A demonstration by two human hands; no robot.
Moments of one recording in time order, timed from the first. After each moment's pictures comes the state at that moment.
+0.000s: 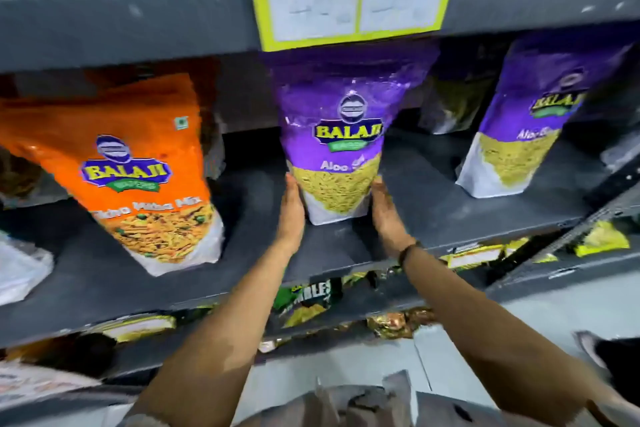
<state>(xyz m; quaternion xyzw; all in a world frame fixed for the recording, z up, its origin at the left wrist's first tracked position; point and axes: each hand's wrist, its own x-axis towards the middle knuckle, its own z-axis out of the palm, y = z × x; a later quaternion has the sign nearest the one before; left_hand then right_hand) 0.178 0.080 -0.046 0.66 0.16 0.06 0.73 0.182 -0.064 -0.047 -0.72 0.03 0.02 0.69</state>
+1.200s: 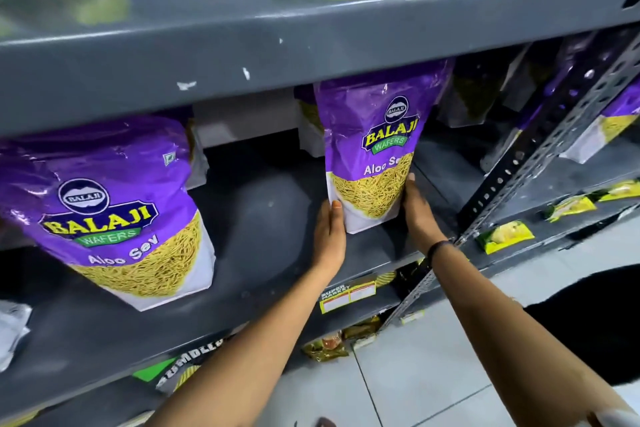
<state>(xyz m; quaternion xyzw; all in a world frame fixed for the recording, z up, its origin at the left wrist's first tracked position) 0.231 -0.208 -0.052 0.74 0.09 -0.02 0.67 0.270 -0.353 -0.048 -0.71 0.18 0.01 0.69</state>
